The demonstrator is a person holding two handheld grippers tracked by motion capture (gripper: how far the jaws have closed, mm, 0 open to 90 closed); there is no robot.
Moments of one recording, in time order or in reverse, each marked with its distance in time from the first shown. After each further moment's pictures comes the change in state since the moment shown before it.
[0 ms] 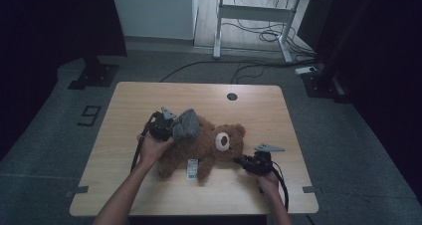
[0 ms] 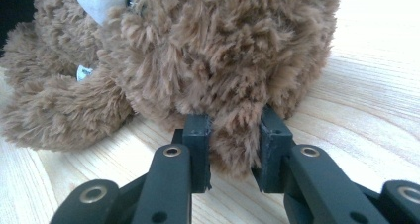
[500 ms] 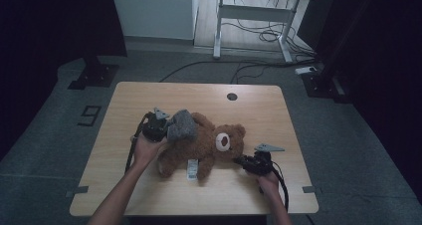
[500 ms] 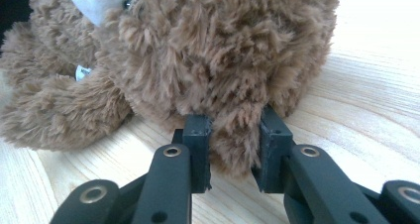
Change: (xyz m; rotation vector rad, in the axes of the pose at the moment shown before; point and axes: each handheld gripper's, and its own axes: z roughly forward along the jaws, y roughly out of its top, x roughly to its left) left arm 0.010 -0.003 -0.017 -0.033 0.003 -0.020; right arm -0.001 0.000 0.000 0.006 -0.001 0.004
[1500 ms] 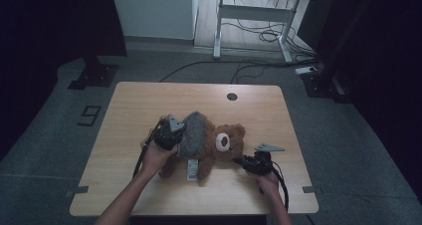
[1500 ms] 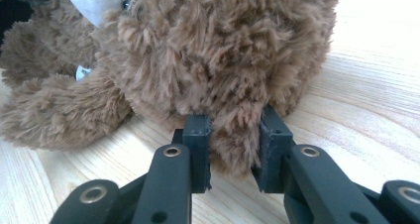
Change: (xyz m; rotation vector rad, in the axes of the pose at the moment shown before) left arm -0.041 -0.004 -0.004 -0.022 0.008 0.153; right arm 0.000 0.000 0.000 0.001 0.000 0.003
